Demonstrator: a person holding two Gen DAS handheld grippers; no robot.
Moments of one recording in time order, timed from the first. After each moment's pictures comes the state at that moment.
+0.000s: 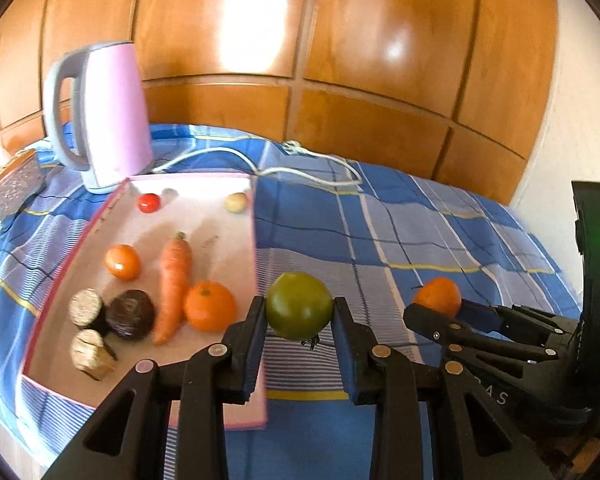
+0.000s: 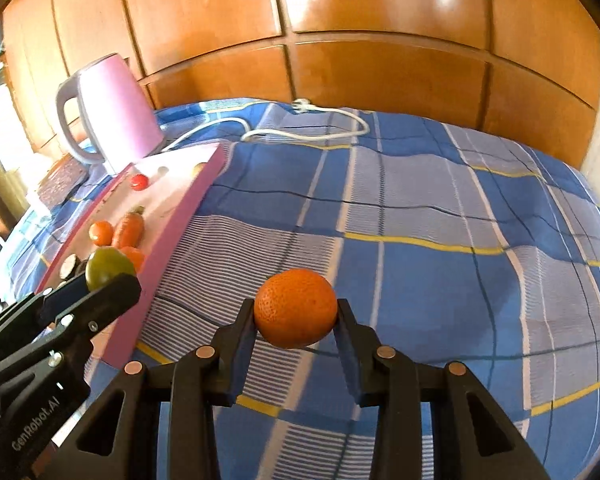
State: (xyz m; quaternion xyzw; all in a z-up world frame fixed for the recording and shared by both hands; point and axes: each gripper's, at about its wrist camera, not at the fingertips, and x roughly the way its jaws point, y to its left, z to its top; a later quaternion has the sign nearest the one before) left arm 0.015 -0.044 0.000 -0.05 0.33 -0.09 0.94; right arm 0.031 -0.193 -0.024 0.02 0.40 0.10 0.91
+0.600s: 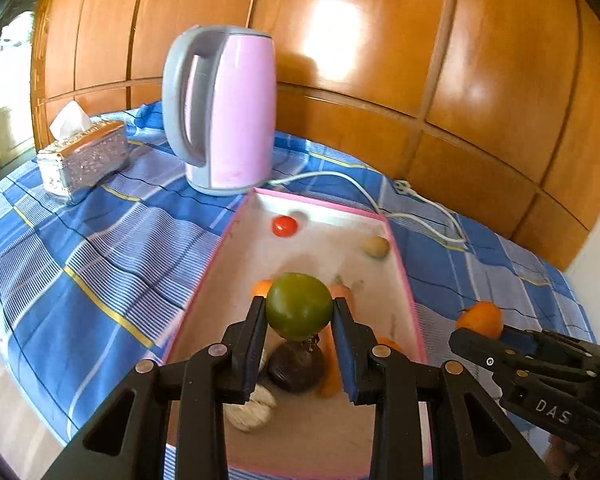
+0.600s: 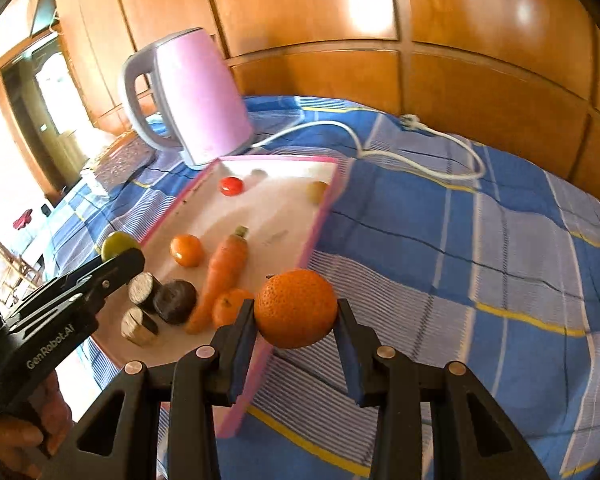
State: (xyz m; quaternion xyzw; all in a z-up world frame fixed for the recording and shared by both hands) left arm 0.039 0.071 0.007 -0.11 0.32 0.03 0.94; right arm 0.071 -0.103 -0.001 -0.01 0.41 0.21 0.89
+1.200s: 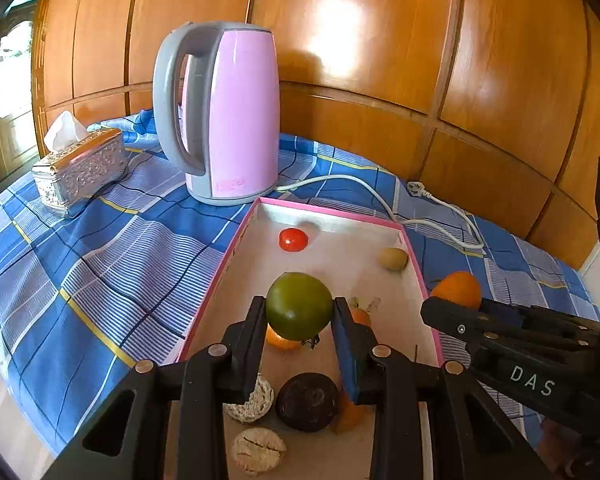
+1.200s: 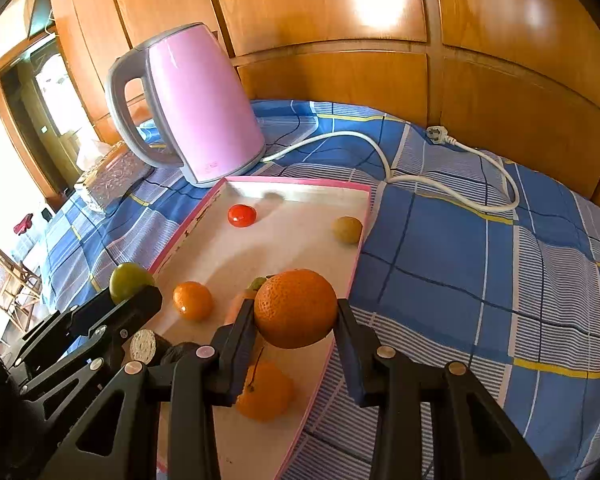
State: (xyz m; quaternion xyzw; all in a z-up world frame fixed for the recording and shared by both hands) left arm 0.072 0.074 0.002 -0.09 0.33 0.05 0.94; right arm 0.118 -0.068 0.000 0.00 0.41 0.21 0.88
